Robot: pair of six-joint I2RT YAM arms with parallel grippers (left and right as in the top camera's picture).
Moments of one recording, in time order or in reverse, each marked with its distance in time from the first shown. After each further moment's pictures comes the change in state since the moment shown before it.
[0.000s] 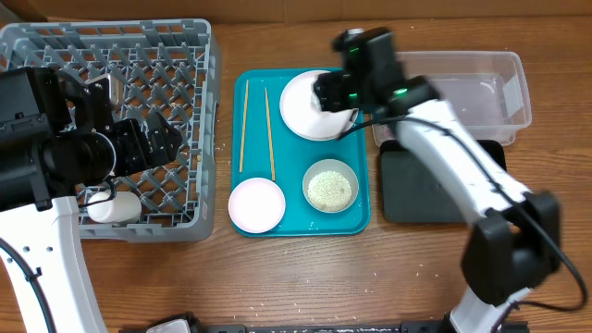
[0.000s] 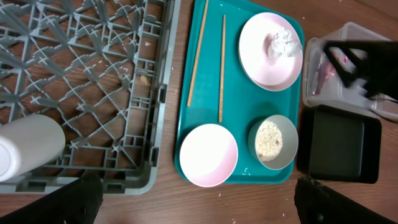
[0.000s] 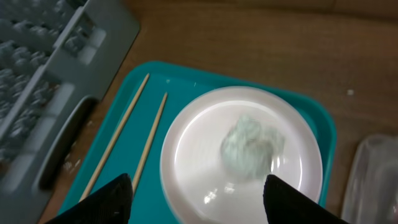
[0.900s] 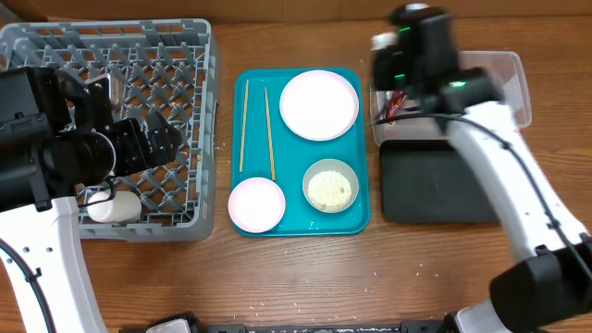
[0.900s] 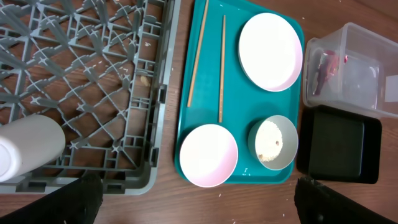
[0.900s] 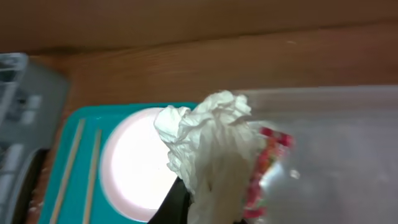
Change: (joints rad) left arm 0.000 0.000 0.000 0.001 0.000 0.000; right arm -0.195 -0.191 0.047 -0.235 0.069 0.080
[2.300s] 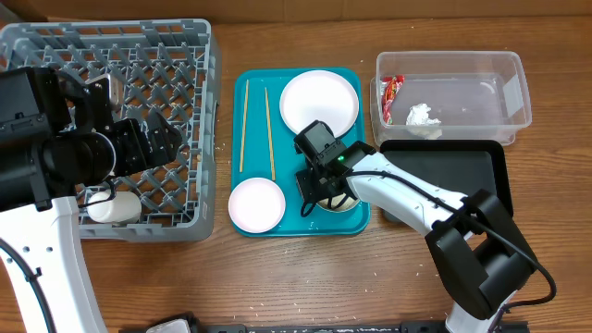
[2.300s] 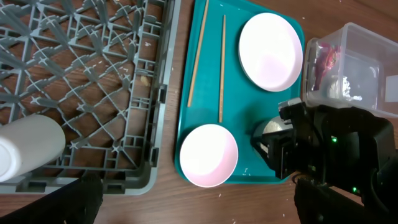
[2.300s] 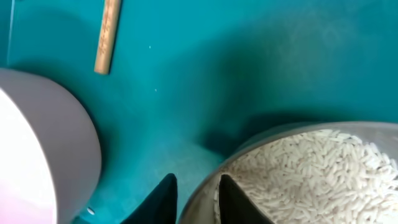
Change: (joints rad) left arm 0.000 0.000 0.000 0.000 0.000 0.000; right arm 0.432 0.175 -0.389 0.063 -0.108 0.075
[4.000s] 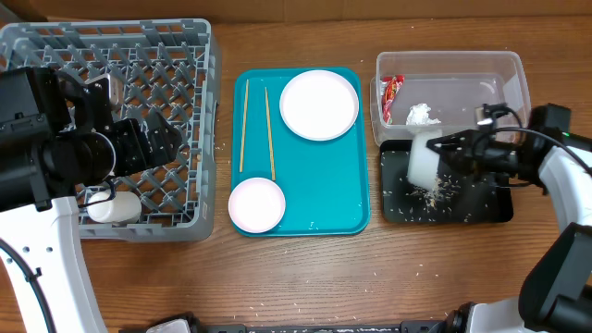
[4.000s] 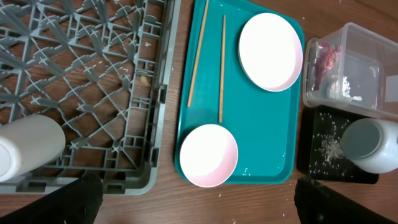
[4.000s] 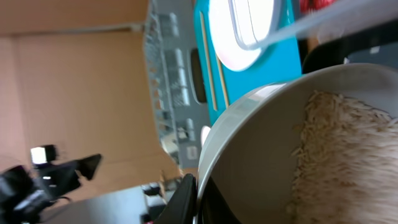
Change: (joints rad) left arm 0.000 0.000 0.000 0.000 0.000 0.000; right arm -1.043 -0.233 -0.117 -0.310 -1.117 -0.259
